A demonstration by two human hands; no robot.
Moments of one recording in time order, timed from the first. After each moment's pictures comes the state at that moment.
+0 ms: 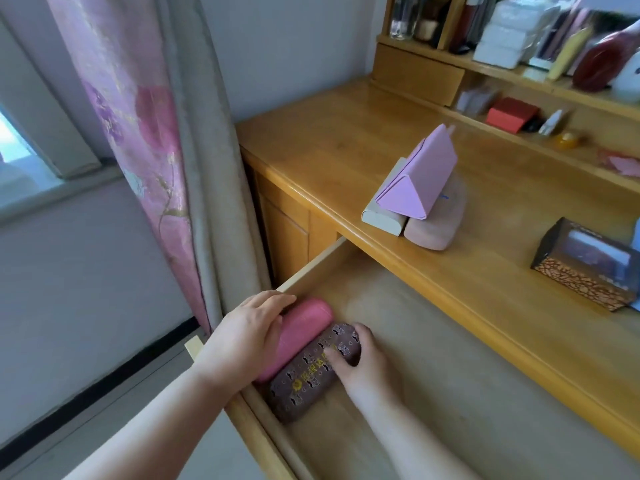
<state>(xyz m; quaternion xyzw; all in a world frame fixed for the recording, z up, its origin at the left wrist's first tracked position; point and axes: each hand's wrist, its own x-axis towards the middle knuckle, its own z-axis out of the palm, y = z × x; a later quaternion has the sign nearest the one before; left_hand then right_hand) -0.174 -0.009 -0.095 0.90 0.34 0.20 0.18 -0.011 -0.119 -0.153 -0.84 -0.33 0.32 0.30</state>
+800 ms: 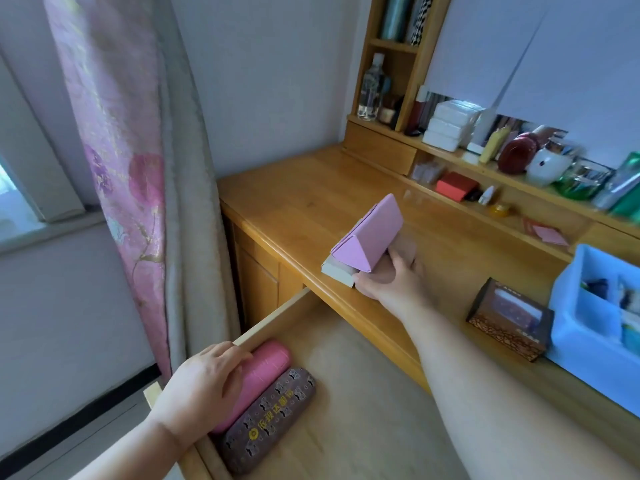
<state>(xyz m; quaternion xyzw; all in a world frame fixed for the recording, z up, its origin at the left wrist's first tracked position) -0.174 -0.018 -0.082 0.89 0.38 0.19 0.14 0.127 -0.056 -0.004 -0.88 -0.34 0.20 0.26</state>
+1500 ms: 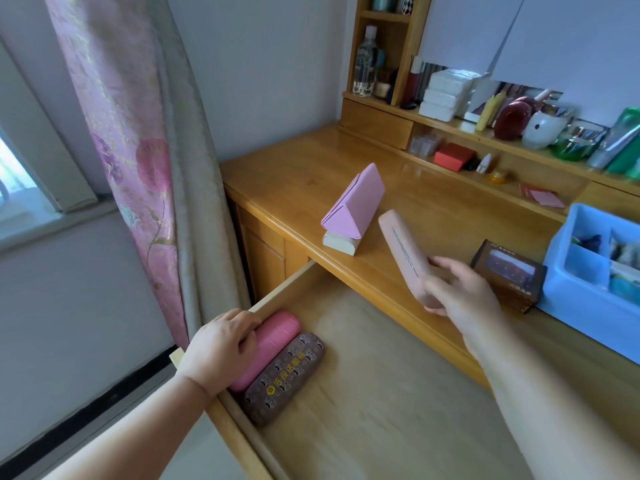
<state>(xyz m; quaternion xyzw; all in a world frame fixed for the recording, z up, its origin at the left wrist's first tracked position) -0.173 -0.019 -0.083 0.88 0.42 0.16 0.14 0.116 -0.166 0.012 -0.75 -0.30 0.28 0.52</state>
